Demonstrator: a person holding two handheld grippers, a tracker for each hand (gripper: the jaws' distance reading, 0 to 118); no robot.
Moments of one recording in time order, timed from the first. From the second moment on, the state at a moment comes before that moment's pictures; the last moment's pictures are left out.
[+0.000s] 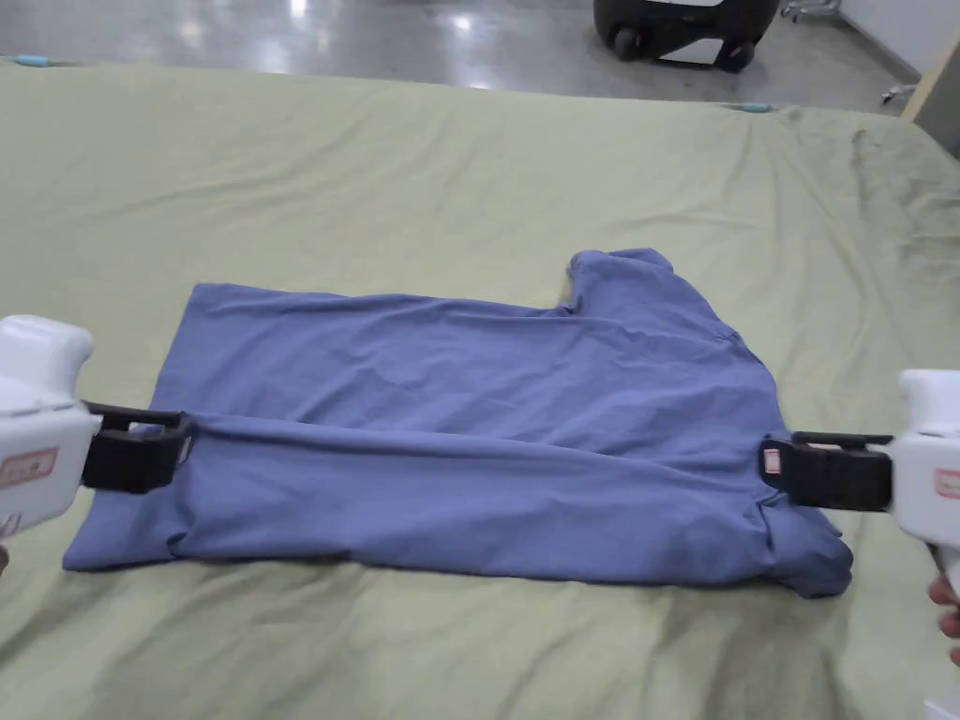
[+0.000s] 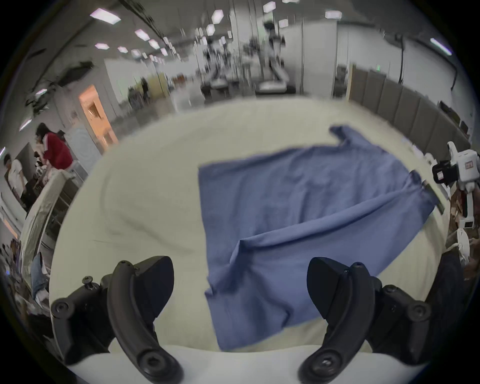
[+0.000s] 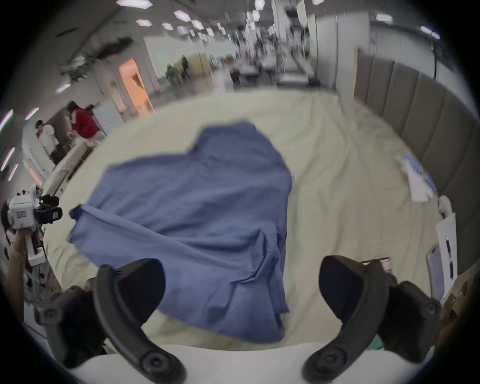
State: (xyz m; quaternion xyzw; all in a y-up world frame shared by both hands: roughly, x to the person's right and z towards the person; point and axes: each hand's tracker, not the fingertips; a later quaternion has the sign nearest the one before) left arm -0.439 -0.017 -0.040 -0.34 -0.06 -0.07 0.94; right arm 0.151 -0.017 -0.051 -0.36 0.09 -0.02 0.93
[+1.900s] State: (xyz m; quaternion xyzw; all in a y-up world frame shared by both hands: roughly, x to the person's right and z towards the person) left arm -0.440 -0.018 -0.011 -0.39 -0.07 -0.13 0.91; right arm 0.159 0.001 -0.020 -0.42 0.10 0.00 0.90
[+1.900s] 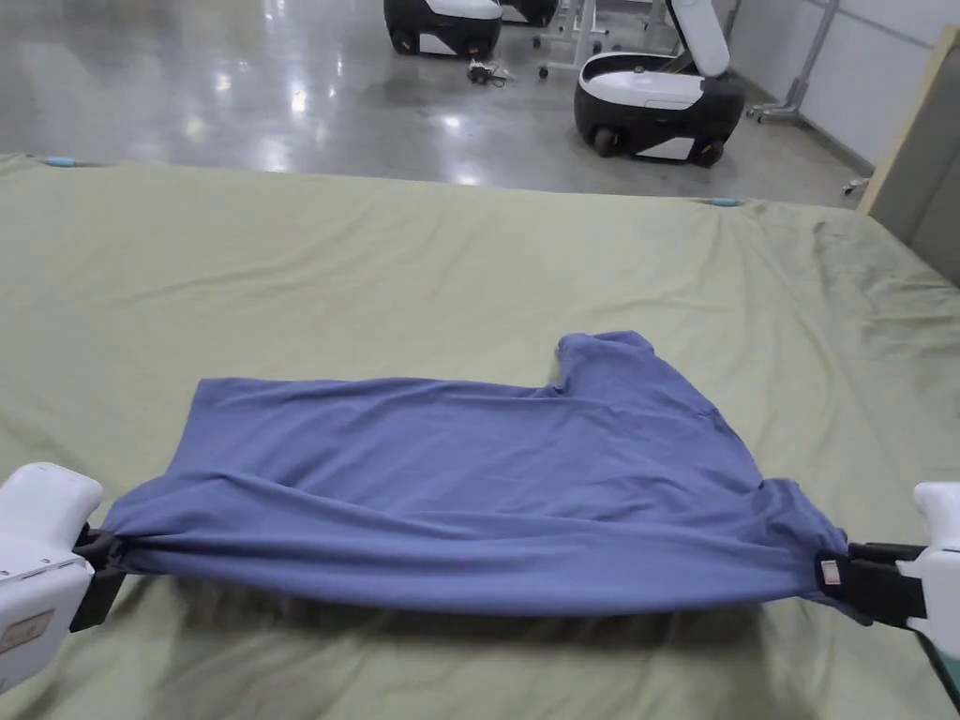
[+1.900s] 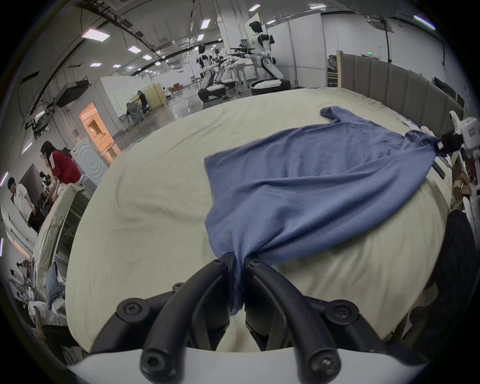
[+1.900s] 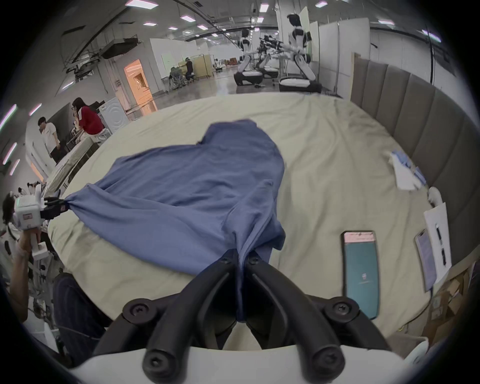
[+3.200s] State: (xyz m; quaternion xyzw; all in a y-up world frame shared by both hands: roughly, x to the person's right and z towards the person) left arm -0.426 -0.030 -0.033 -0.32 -0.05 -0.02 0.94; right arm 0.105 -0.013 0.056 -0.29 0.19 -0.09 0.93
